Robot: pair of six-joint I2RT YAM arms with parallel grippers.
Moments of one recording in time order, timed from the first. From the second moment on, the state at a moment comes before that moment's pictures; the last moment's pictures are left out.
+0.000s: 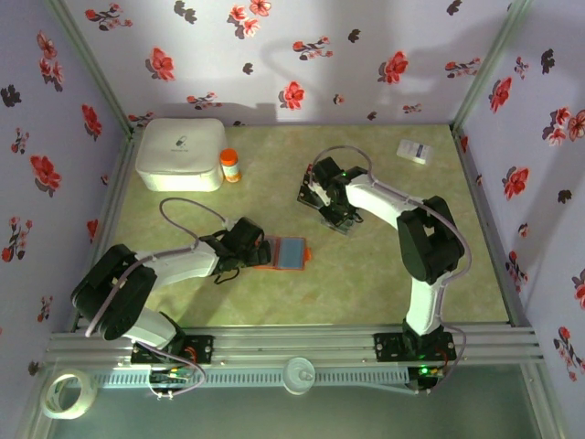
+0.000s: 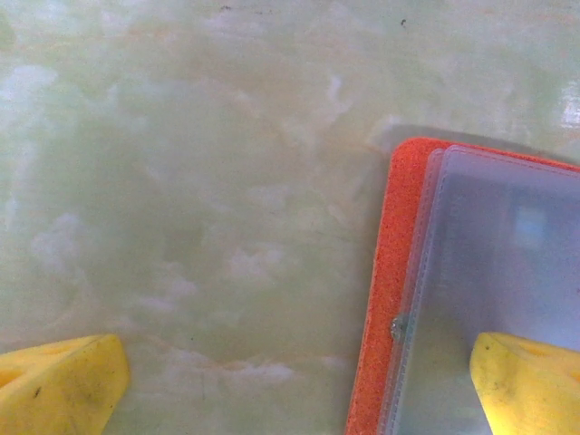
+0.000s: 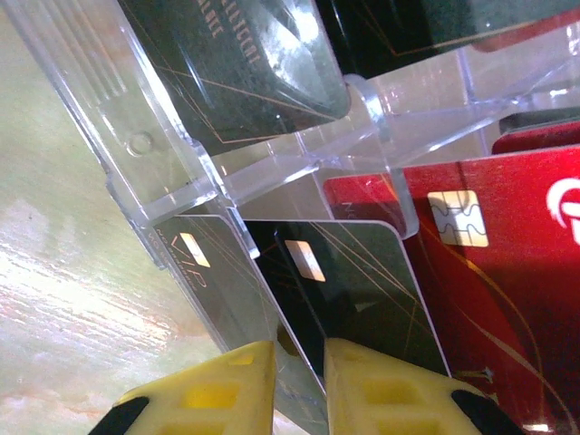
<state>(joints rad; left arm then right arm) -0.75 1.49 0.66 -0.29 -0.24 -0.78 0.56 1.90 1.39 -0.85 0.18 -0.15</state>
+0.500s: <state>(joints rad) -0.75 1.49 0.66 -0.29 -0.24 -0.78 0.56 1.90 1.41 -0.85 0.16 -0.18</state>
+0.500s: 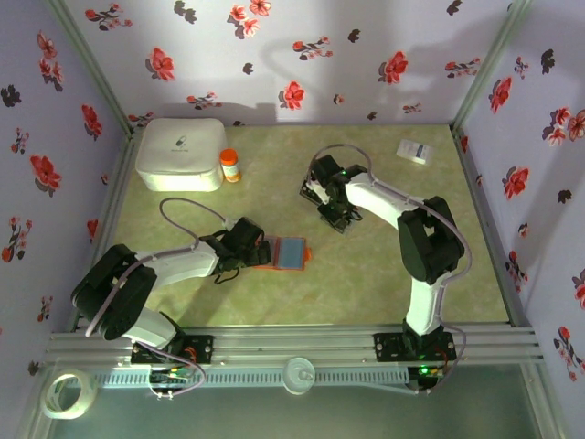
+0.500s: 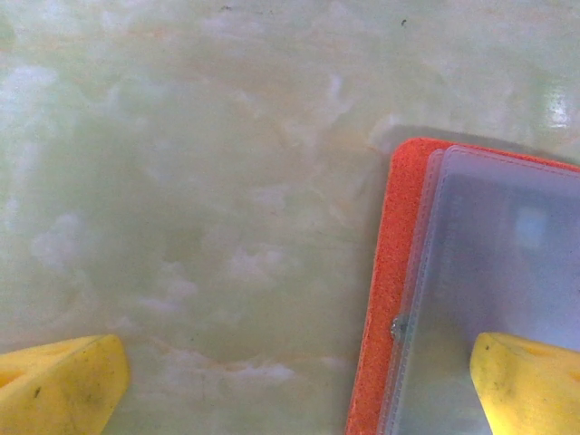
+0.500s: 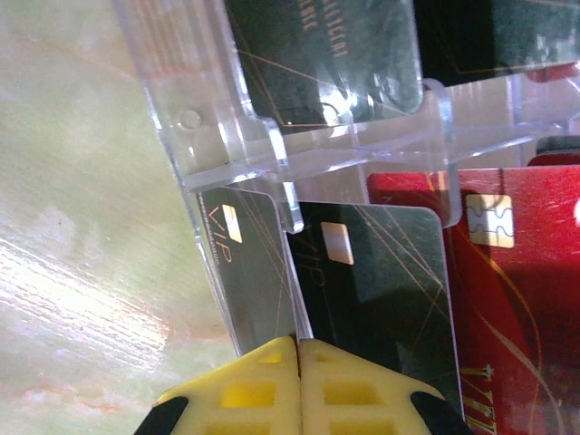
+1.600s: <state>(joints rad) -0.75 1.47 0.65 -0.29 -0.24 -0.82 0.70 1.38 0.81 -0.17 -0.19 0.54</state>
